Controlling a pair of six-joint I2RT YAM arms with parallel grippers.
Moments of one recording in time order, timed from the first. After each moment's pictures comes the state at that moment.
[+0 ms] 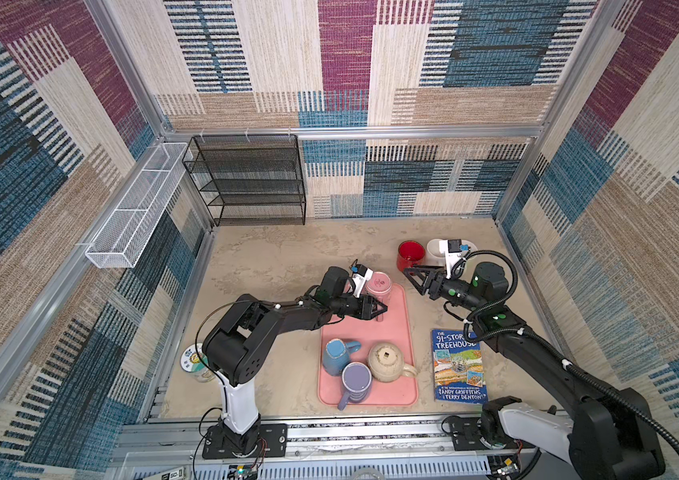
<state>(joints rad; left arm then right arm) -0.62 1.85 0.96 0.29 0.65 -0.48 0.24 1.14 0.65 0.32 -0.62 0.56</state>
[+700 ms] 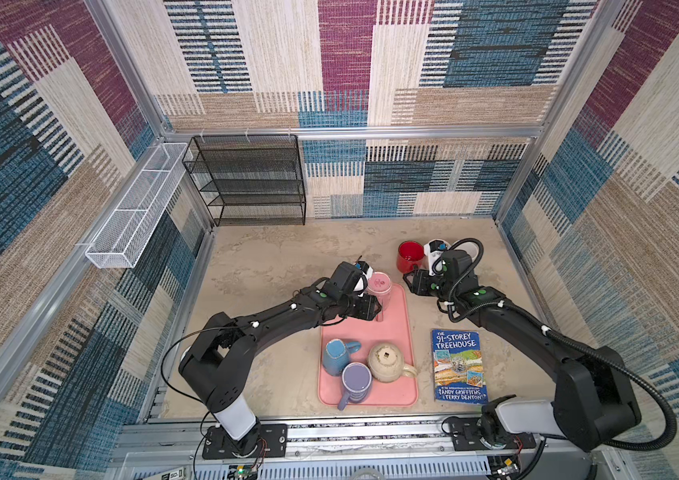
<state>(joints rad) -0.73 1.66 1.11 -0.27 0.20 -0.43 0.36 1.38 0.88 -0.16 -0.16 0.40</state>
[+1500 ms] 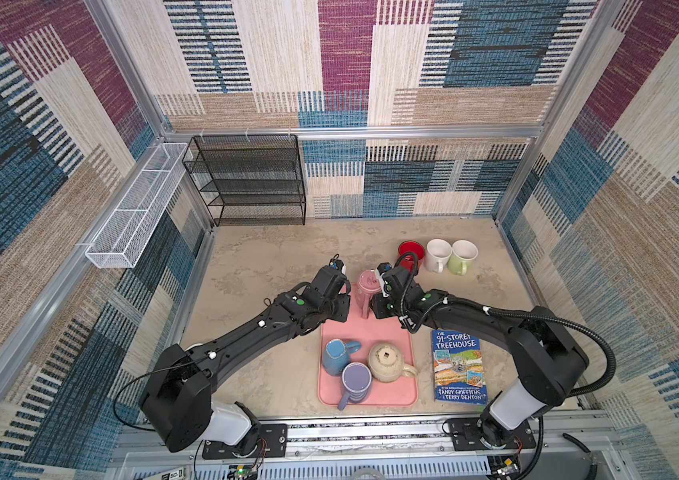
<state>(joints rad) -0.72 1.43 1.04 -0.48 -0.13 -0.36 0.68 1.64 0.98 -0.20 -0.03 0.43</state>
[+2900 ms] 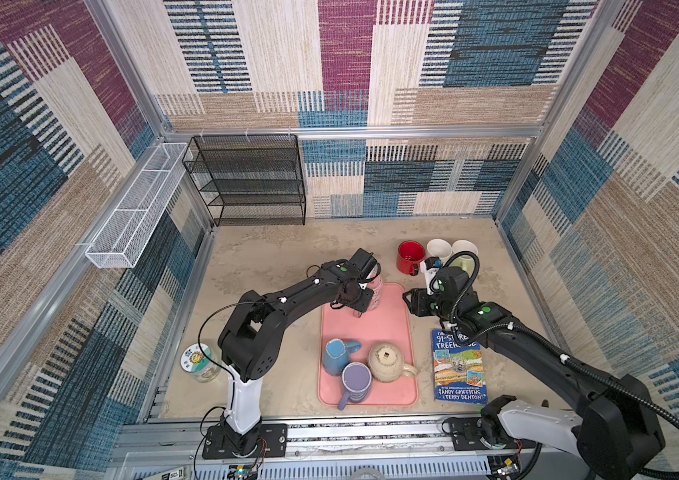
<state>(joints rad) -0.72 1.95 1.50 -0.72 -0.03 -0.21 0.46 1.18 0.77 -0.29 -0.06 0.38</state>
